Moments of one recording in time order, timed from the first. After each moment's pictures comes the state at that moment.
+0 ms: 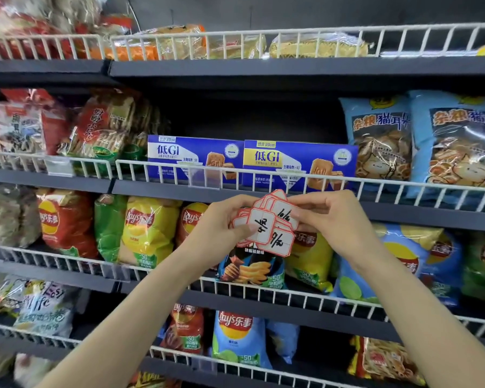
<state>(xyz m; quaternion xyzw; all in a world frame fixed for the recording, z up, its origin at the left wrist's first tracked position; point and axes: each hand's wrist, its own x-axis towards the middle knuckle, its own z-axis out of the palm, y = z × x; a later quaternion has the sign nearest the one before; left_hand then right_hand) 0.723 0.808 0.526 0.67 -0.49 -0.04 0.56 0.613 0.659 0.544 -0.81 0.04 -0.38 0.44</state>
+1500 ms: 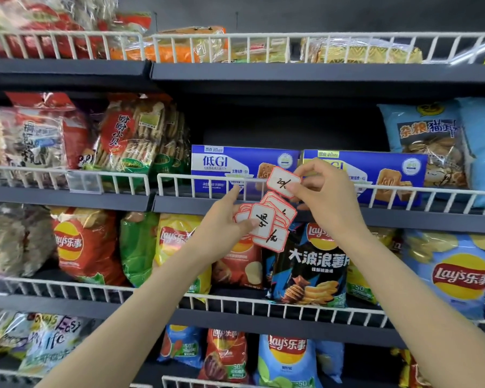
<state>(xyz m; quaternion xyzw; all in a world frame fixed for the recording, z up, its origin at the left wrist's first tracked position) 0.842 0.856 0.537 0.69 -0.46 -0.07 0.56 0.732 0.725 0.568 -0.80 0.11 -0.51 0.30</state>
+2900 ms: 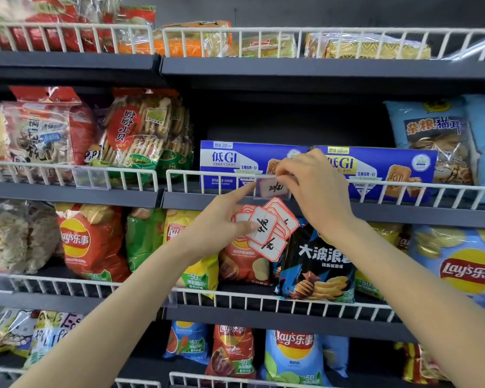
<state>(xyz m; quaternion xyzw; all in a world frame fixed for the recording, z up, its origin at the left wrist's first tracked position) 0.859 0.878 0.539 0.67 -0.54 -0.10 0.50 0.761 0.733 0.571 -0.84 0.12 -0.51 -0.12</state>
